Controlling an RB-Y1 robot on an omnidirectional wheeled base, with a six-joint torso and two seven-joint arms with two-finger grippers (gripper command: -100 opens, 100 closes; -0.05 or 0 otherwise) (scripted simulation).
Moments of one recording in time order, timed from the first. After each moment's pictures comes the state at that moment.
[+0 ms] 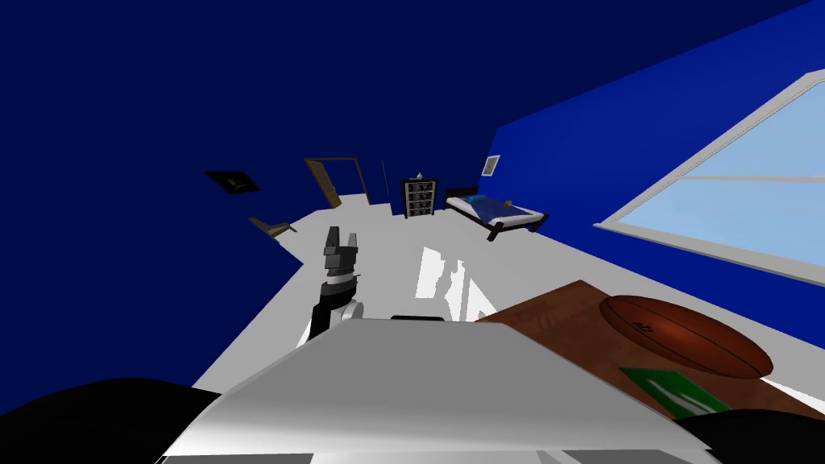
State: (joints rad) left arm 0.53 0.04 -0.07 -2.29 0.08 -0.55 -0.15; right arm 0.67 -1.69 1.22 -0.96 -0.38 -0.88 -0.59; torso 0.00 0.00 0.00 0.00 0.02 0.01
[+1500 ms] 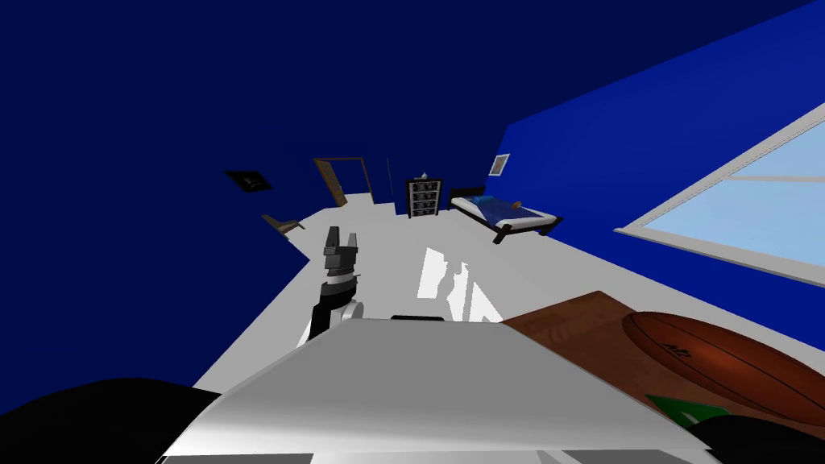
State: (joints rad) left arm 0.53 0.04 -0.07 -2.29 0.08 -0.55 -0.15; right arm 1.04 -1.69 0.94 -0.97 -0.45 -0.91 -0.51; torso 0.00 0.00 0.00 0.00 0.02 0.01
